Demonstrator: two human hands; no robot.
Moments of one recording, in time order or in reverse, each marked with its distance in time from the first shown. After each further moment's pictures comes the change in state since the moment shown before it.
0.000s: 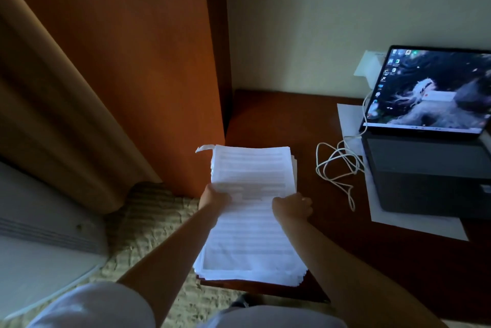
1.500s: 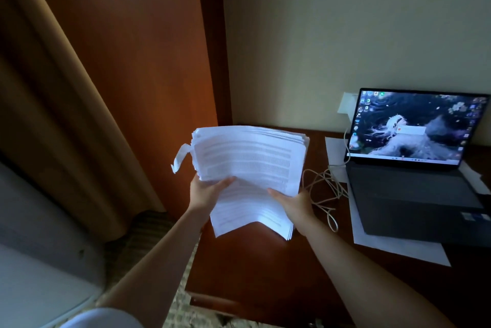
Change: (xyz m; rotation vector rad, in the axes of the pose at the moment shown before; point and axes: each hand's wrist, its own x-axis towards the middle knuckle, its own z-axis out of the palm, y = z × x) left_hand -0.090 0.071 -0.023 -0.505 0.048 0.422; right_hand -0.013 0.009 -0.087 0.712 -0.219 -0.587
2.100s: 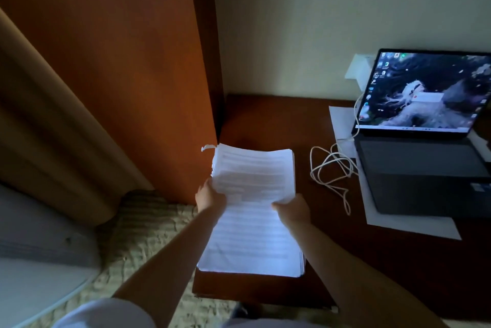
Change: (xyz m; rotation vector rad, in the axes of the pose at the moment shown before) left_hand 0.068 -0.103 -0.002 0.692 -0.012 -0.157; right_hand 0.039 0.092 0.043 -0.482 0.224 0.447
